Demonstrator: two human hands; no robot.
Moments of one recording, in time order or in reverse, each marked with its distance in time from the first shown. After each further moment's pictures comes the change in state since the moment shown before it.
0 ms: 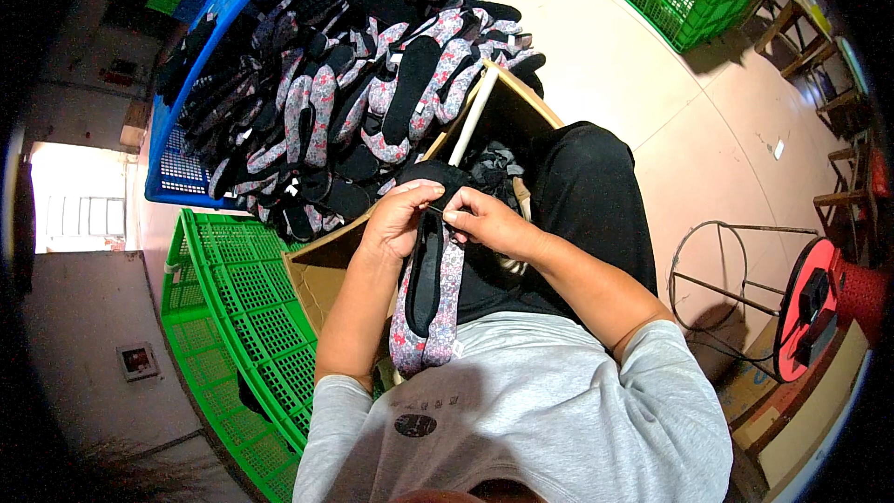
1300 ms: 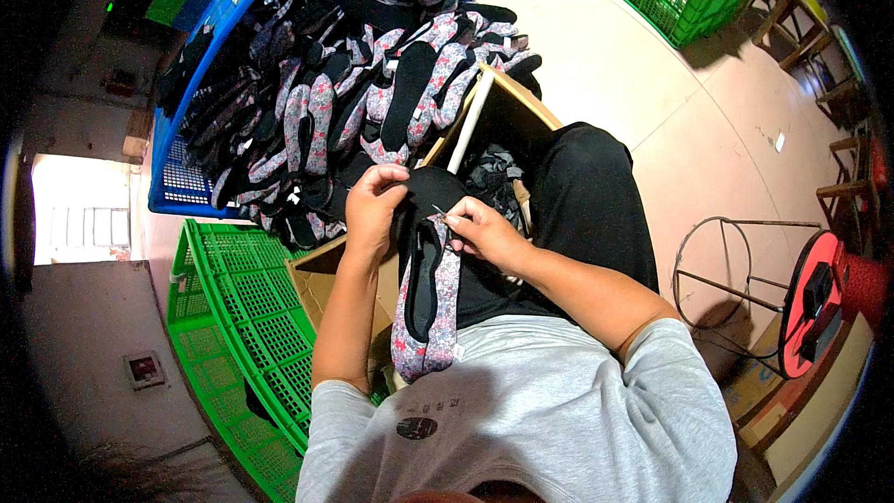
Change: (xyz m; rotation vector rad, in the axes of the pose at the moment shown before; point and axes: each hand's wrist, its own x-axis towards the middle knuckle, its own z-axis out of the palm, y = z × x) left_hand 0.002 0.017 -0.015 0.584 0.200 0.577; right_hand -0.004 0.017 0.010 0.170 0.123 0.006
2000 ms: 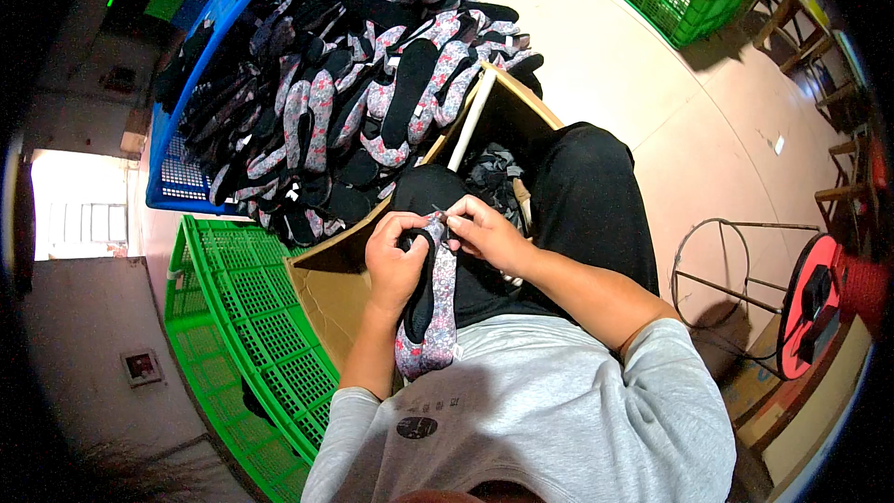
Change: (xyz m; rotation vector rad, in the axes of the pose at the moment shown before) left_hand -0.073 0.006 0.019 0.424 0.089 0.320; right_hand -0.006 -0.004 -0.002 0.010 -0.083 -0.034
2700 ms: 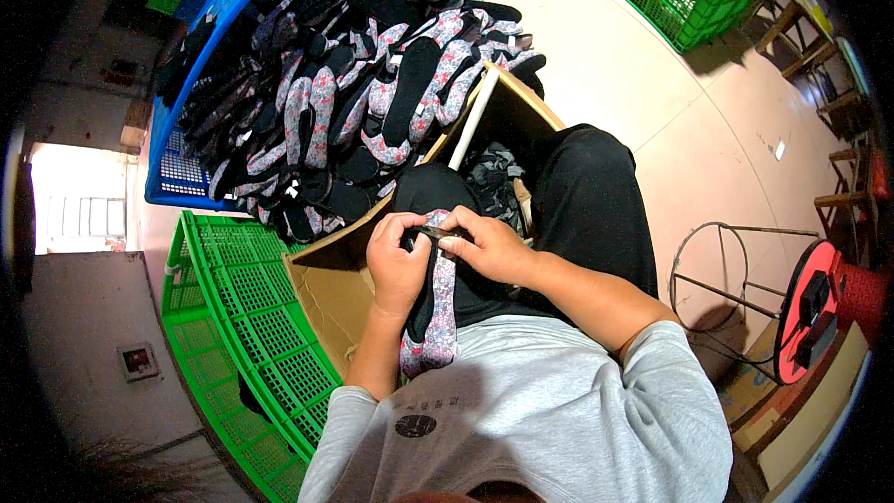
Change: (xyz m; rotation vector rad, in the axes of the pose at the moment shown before) left_hand -0.002 0.009 0.003 0.197 0.073 0.027; right_hand -0.002 0.009 0.000 -0.625 0.013 -0.300
